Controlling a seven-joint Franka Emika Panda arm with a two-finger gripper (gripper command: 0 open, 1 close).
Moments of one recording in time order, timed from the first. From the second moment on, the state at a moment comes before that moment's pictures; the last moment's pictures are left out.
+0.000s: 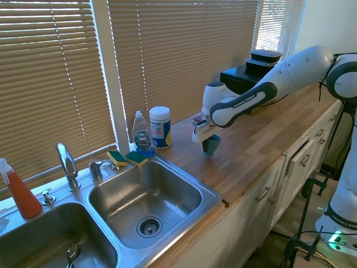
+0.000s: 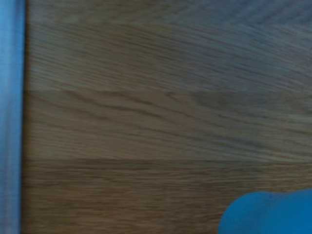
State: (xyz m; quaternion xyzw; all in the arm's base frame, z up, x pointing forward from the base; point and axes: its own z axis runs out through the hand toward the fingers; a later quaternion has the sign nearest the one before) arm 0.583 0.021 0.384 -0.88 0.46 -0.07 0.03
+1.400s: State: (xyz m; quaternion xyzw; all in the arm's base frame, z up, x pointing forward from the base) arm 0.650 0.361 0.314 -0.93 0.35 -0.12 -0.04
